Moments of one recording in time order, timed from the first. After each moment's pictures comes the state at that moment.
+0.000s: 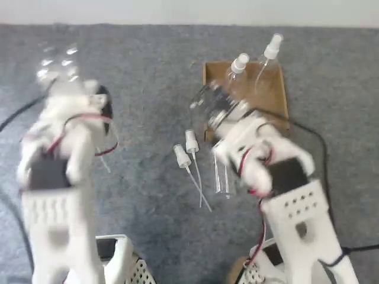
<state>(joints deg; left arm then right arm) -10.2 -48.0 25.9 65.7 2.6 -27.8 -45.0 32.0 64.5 28.3</state>
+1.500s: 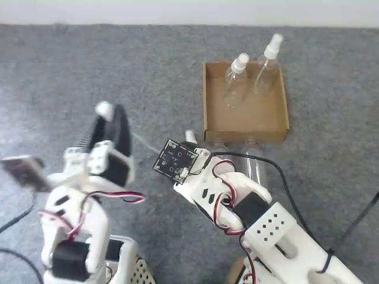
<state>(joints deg) 3.1 -91.3 60.8 48.3 32.6 -46.1 -52.3 60.9 35.3 23.0</state>
